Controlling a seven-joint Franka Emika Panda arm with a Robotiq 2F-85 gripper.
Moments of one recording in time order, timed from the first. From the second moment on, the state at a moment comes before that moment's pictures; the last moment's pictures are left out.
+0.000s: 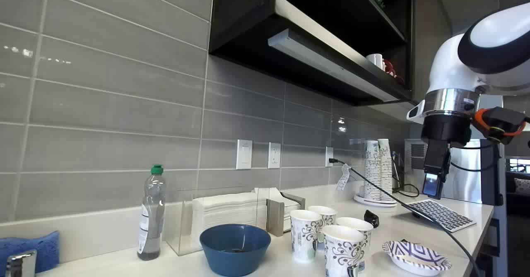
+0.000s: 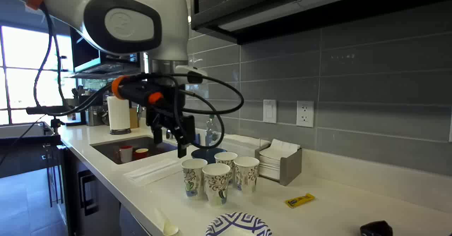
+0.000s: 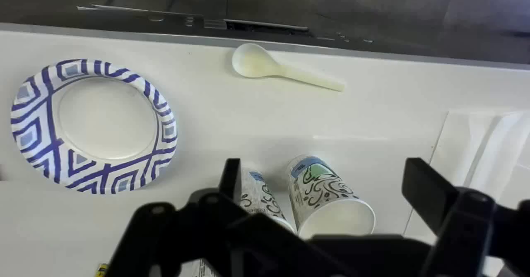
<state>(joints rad) 0.01 -0.75 -0.21 -2.68 0.06 2.04 -0.27</state>
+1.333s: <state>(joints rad) 0.06 -0.50 0.00 -2.53 0.01 2.15 -0.25</state>
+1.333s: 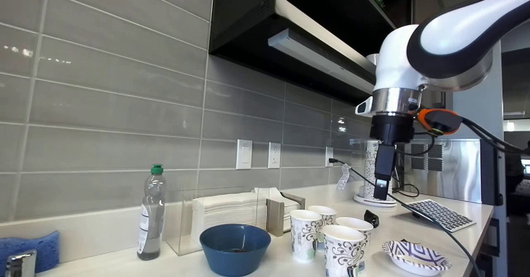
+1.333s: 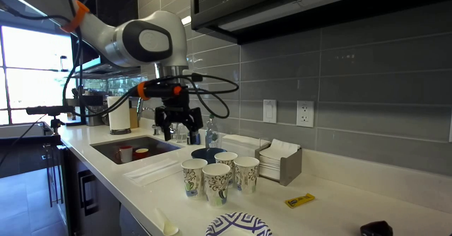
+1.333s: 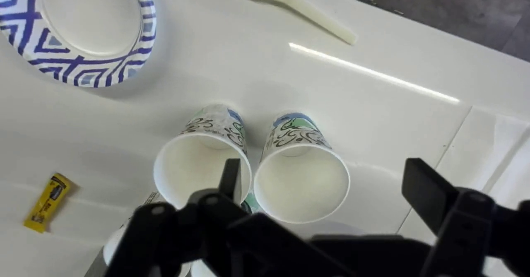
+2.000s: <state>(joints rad) 0.05 -0.20 0.00 -2.41 0.00 2.30 -0.26</state>
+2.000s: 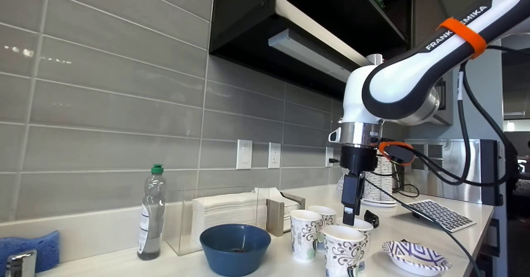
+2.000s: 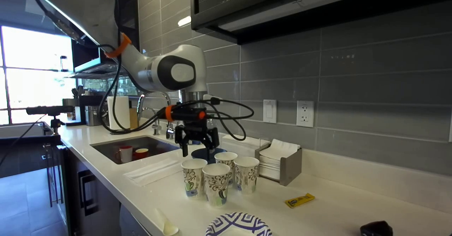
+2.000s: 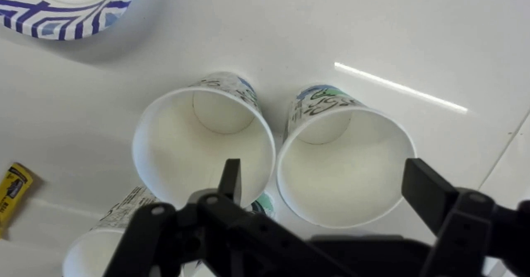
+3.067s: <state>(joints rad) 0.04 -0.06 0.00 -2.34 0.00 2.32 -0.26</state>
